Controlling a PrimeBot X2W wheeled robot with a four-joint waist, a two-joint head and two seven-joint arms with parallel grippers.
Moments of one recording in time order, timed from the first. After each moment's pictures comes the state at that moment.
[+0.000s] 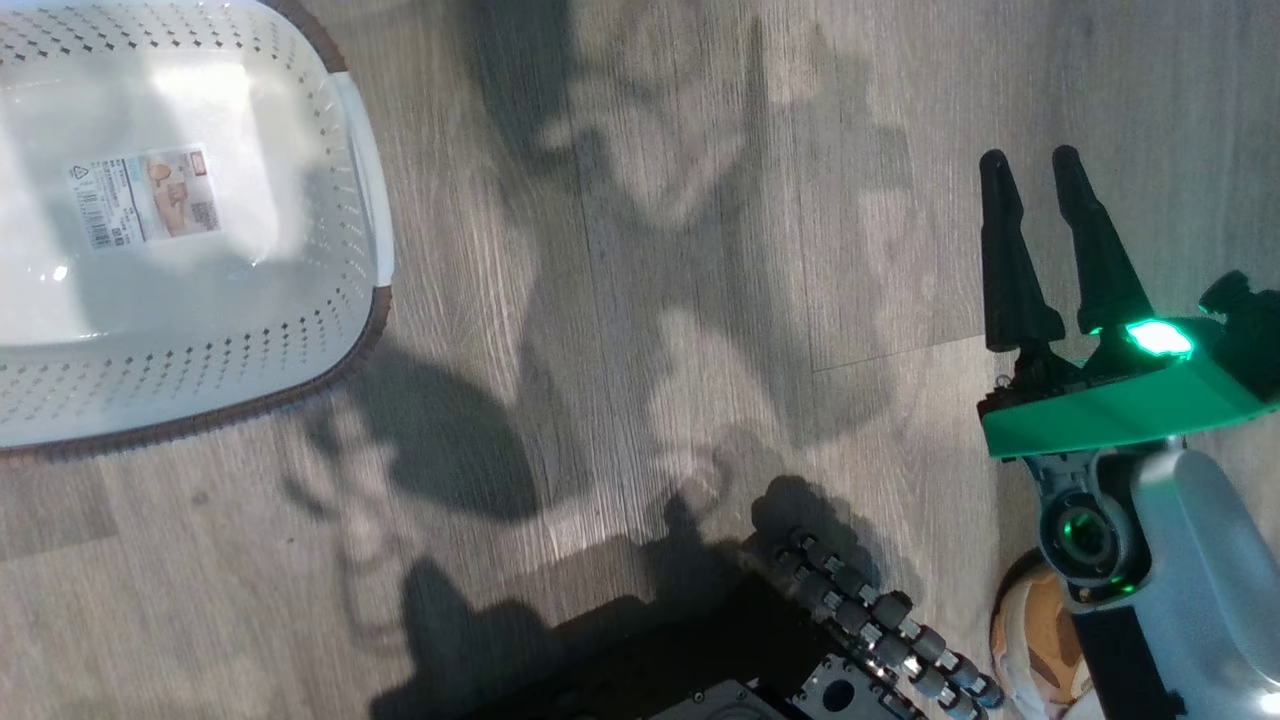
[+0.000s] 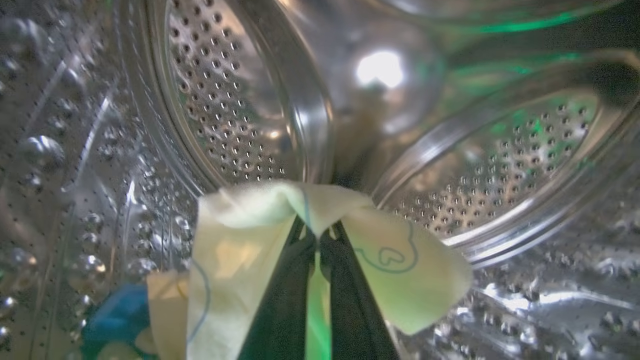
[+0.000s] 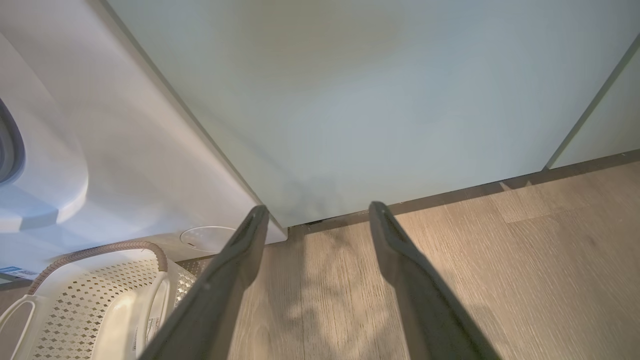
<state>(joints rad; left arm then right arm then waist) -1.87 0.42 -0.26 1.10 -0.39 0.02 -0.26 -0.42 -0.05 0.27 0.10 0.57 0.13 -0.26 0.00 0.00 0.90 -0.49</state>
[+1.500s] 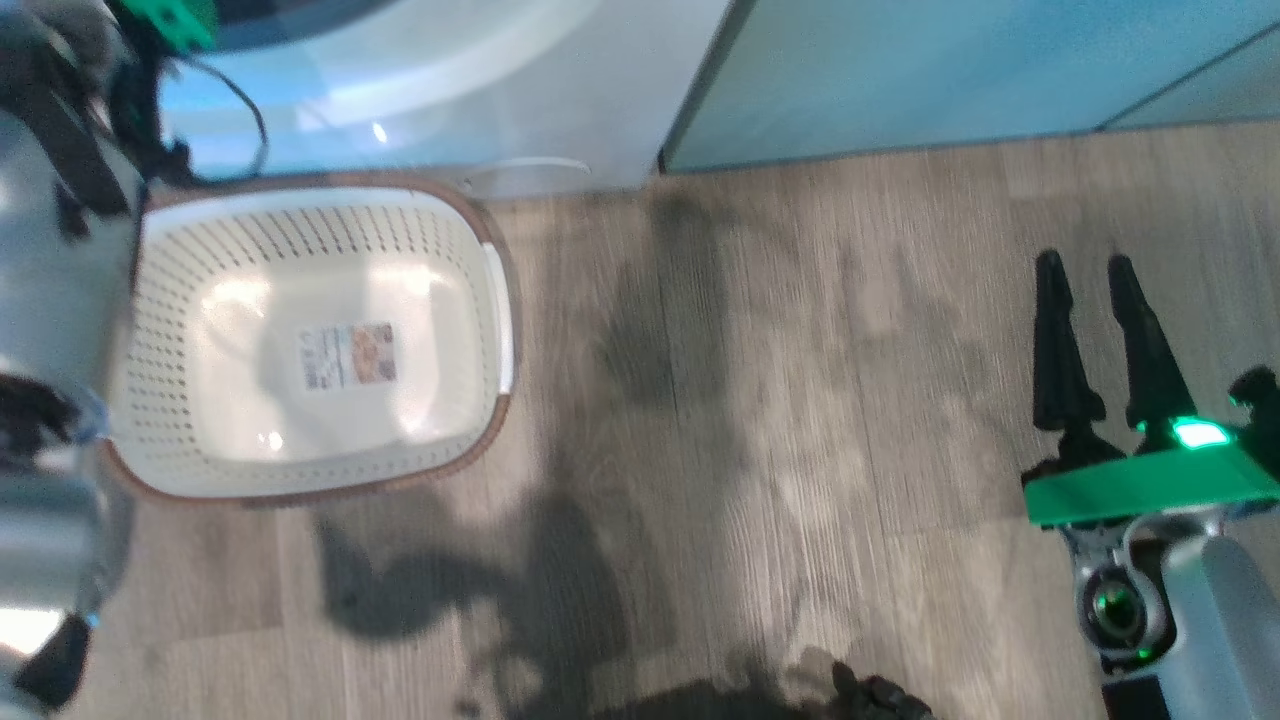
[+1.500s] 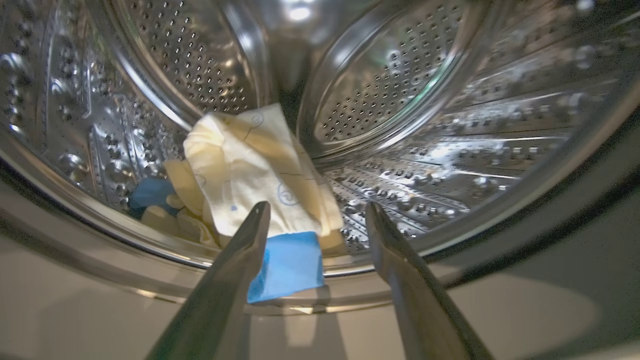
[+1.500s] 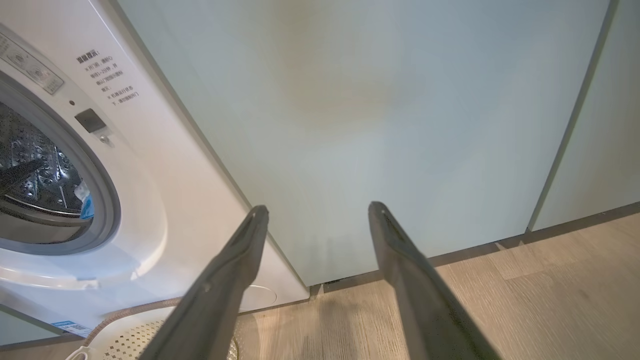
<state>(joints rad) -1.33 0.31 -0.29 1.17 -0.51 -0.13 -0.26 -0.29 -0.05 0.17 0.13 0.50 0.13 -0.26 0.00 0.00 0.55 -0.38</state>
